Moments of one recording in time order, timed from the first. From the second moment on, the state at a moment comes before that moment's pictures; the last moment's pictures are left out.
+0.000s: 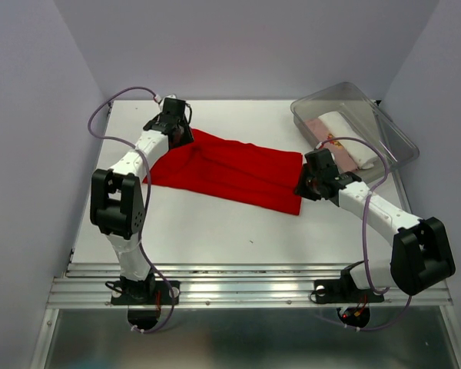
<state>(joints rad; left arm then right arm) -0.26 1.84 1.51 -0.47 -0.20 -0.49 0.39 1.34 0.86 -0.44 0.12 0.65</state>
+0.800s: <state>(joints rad) -0.23 1.95 1.37 -0.49 -0.30 -0.47 0.39 1.34 0.85 -0.44 0.10 0.65</state>
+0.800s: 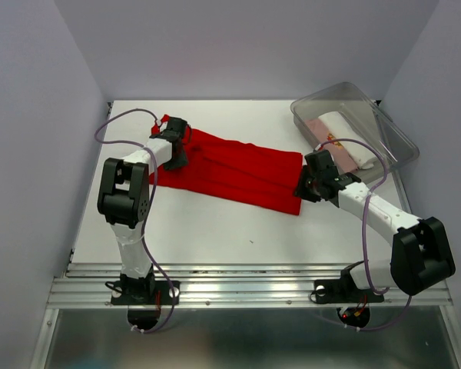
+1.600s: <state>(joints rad) -0.23 1.96 1.37 -0.49 -0.32 -0.47 0.39 1.34 0.85 -0.44 0.10 0.65</state>
